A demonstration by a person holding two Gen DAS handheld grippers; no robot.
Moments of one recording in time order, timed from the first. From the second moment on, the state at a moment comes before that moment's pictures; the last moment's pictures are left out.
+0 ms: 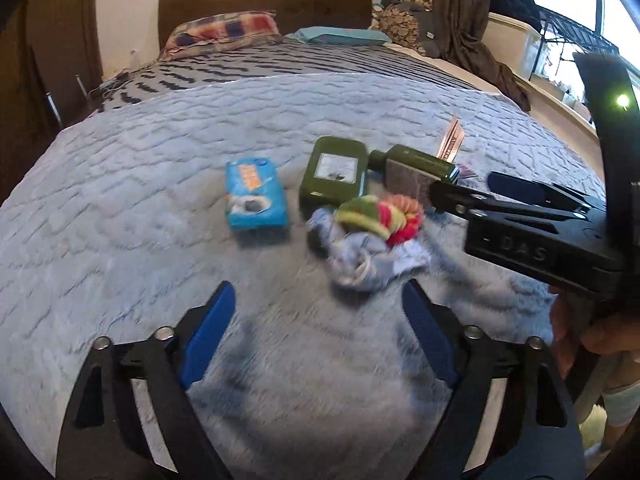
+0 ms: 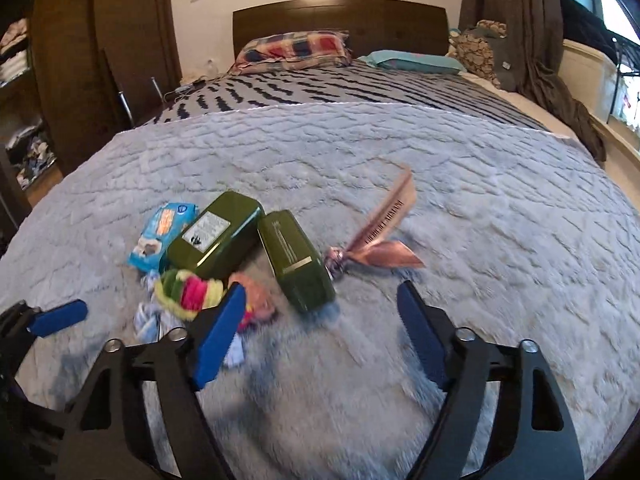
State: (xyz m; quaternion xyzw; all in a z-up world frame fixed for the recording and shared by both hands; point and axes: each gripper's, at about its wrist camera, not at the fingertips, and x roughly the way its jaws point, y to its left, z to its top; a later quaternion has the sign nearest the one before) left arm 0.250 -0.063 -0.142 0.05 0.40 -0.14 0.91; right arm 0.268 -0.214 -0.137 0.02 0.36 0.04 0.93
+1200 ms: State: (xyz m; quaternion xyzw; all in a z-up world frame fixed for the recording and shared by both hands) left arm 0.130 -0.073 -0.098 0.07 0.36 -0.18 0.91; right arm 0.115 -0.222 -0.075 0.03 0.31 0.09 0.95
